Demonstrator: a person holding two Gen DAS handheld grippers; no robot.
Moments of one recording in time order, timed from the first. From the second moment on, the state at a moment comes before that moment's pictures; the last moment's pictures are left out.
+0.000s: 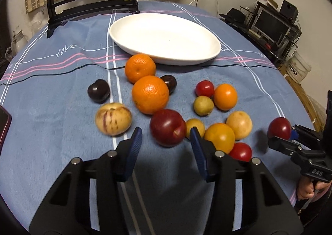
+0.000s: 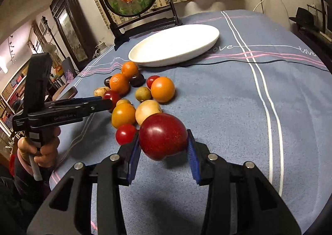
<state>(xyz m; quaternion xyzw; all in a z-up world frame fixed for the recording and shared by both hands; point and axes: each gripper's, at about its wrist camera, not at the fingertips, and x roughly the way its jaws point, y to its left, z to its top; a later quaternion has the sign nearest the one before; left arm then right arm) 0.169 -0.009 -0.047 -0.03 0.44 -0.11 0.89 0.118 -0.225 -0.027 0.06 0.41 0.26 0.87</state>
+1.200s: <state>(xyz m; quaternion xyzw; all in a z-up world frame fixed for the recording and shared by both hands) 0.261 0.017 0.027 -0.05 0.38 -0.14 0.91 0.266 -0.187 0.010 0.07 0.40 0.25 0.88</state>
